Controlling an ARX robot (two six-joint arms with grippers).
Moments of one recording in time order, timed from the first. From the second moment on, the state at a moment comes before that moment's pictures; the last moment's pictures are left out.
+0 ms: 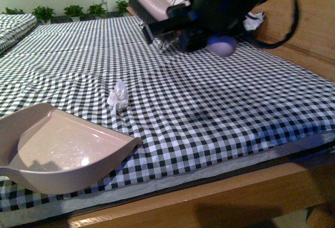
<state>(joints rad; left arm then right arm) 0.18 1.23 0.45 0.01 0.34 0.71 0.61 1.88 1.53 -0.27 0.12 -0.12</state>
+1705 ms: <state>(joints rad) 0.21 1.09 0.39 0.34 0.16 0.33 0.27 1.54 1.24 -0.20 -0.33 -0.03</state>
